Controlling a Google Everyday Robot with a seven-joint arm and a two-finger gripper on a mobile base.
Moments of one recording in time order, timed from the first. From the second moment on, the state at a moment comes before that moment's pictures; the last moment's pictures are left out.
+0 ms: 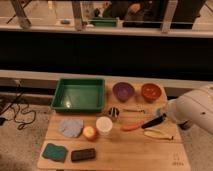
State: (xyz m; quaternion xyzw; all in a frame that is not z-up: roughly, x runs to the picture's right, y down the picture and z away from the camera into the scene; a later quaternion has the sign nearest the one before) arm 0.284 0.123 0.654 -0.17 0.00 -0.09 0.98
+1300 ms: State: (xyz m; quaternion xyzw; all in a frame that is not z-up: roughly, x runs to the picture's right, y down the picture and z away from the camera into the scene) arm 0.286 0.174 0.661 -0.21 0.00 -0.11 0.97
